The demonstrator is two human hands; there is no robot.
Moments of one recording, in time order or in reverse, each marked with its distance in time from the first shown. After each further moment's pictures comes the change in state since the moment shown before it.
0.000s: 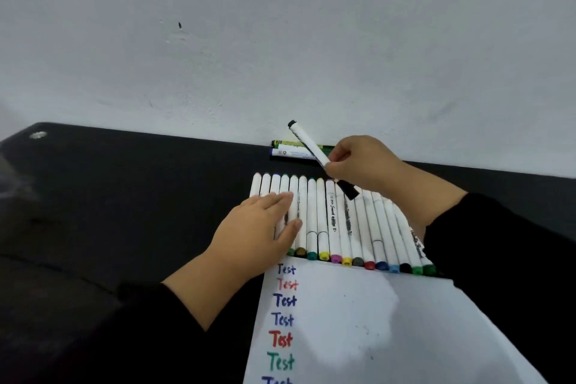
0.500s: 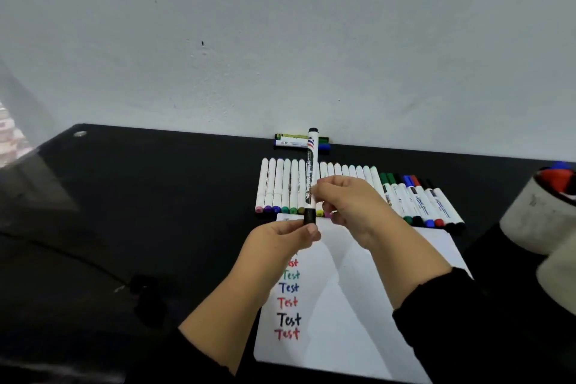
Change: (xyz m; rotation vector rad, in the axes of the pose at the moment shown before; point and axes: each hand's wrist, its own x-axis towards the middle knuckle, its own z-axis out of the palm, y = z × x) left_hand -0.118 0.053 -0.017 -1.219 -0.078 -0.397; right_hand -0.148 -0.040 0.020 0.725 -0.061 0.255
